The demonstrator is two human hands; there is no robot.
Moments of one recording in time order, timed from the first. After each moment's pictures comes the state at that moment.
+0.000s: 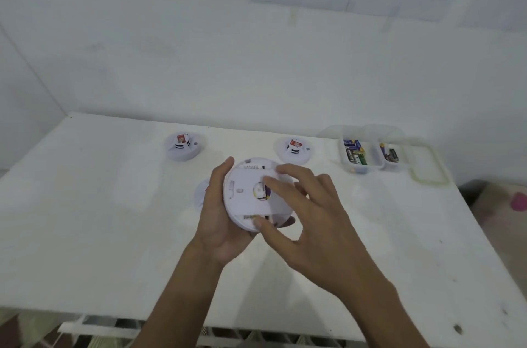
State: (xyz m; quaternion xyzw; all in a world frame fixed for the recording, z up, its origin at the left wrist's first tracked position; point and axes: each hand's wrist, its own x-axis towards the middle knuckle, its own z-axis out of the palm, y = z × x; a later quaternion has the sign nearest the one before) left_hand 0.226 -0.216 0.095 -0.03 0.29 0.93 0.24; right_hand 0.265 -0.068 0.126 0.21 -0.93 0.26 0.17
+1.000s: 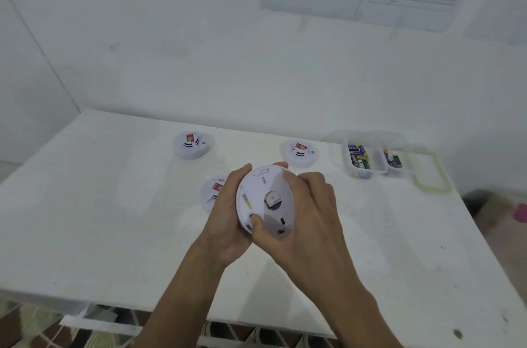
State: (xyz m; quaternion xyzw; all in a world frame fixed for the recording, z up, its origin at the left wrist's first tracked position) left_hand 0.240 -0.218 0.095 -0.03 0.39 0.89 0.21; right_hand 0.282 -0.097 0.125 0.11 -0.94 0.28 0.18
